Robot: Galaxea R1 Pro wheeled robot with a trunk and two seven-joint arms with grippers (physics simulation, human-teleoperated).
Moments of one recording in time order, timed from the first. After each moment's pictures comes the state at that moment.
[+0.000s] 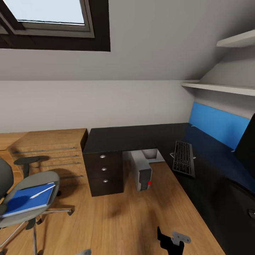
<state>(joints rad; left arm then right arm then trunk) -0.19 -0.04 -0.23 -0.47 0.41 -0.13 0.30 -0.46 0.07 -0.14 0.02 -0.19 -0.70 0.10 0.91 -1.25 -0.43</state>
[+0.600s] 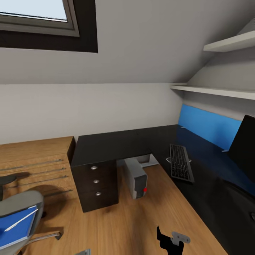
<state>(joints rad) -0.19 -0.04 -0.23 -0.47 0.41 -0.13 0.30 -0.46 0.07 -0.14 0.02 -0.19 -0.70 0.10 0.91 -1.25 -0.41</state>
